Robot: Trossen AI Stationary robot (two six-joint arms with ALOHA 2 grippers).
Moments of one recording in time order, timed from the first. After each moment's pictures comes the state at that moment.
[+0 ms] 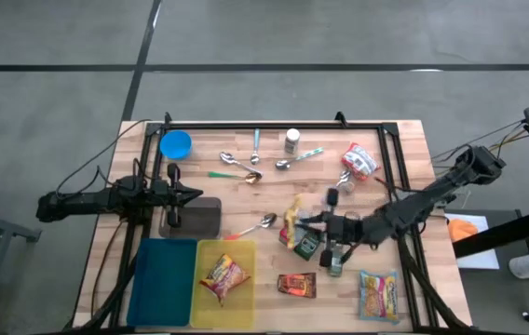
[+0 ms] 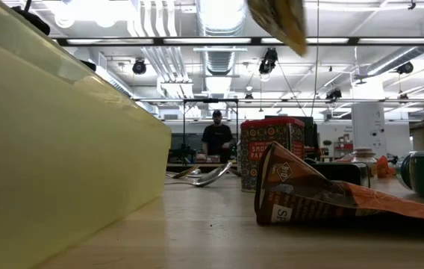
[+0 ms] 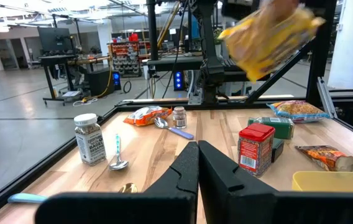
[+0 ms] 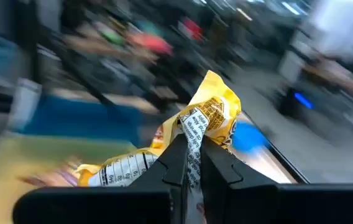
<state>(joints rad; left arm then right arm) 0.04 0.02 0.01 0.01 -0.06 0.07 0.51 1.30 0.82 0.40 0.64 -0.11</state>
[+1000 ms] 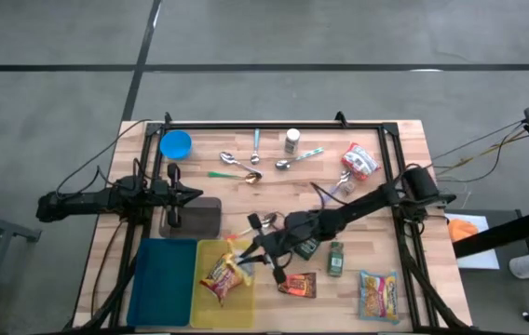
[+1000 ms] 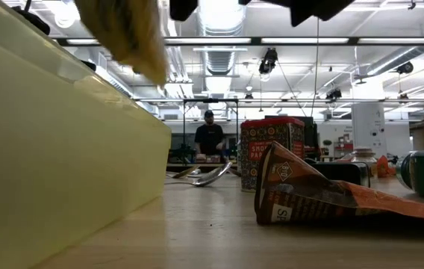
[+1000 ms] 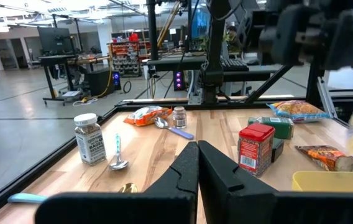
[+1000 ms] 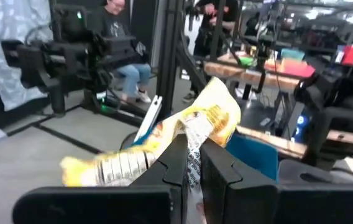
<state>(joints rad) 0.04 0.02 0.01 0.01 -0.06 0.07 0.28 1.93 1.20 0.70 -0.17 -0.08</state>
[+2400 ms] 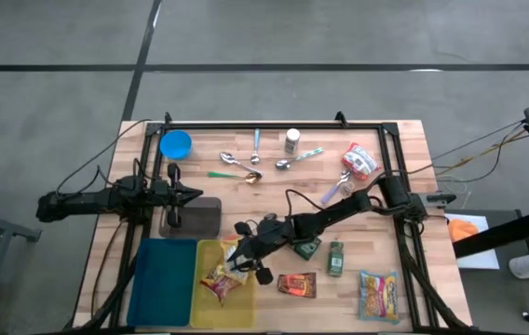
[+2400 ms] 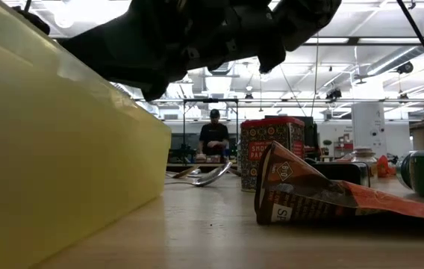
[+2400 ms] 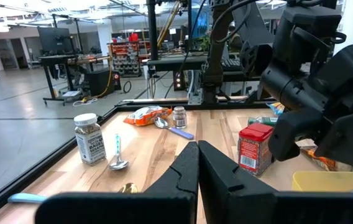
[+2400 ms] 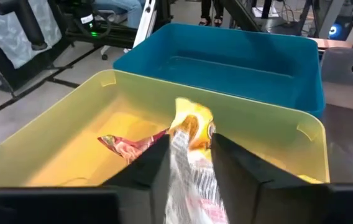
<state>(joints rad) 0.04 0.02 0.01 0.01 -0.06 0.07 0.24 2.16 1.36 0.47 -0.22 0.02</state>
